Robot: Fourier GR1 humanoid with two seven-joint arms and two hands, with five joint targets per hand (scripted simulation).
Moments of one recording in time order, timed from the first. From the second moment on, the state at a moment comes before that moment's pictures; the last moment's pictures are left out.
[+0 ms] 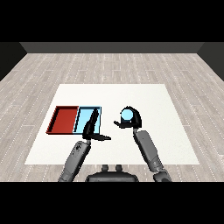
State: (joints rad) left arm -0.19 0.00 -0.28 -1.43 0.10 0.15 -0.32; right arm -0.40 0.00 0.16 -1.29 -0.05 -0.20 -0.24
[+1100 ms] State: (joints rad) left arm -0.38 0.00 -0.48 -1.15 0.29 0.33 -0.38; right arm -0.48 0.00 0.29 -1.26 -0.16 -0.25 -0.25
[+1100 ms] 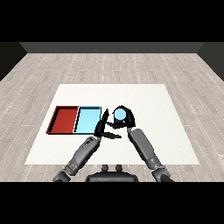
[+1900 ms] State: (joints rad) left arm -0.47 0.00 -0.53 -1.09 0.35 0.38 -0.35; right arm -0.49 0.00 0.35 -1.22 -0.21 -0.27 -0.31
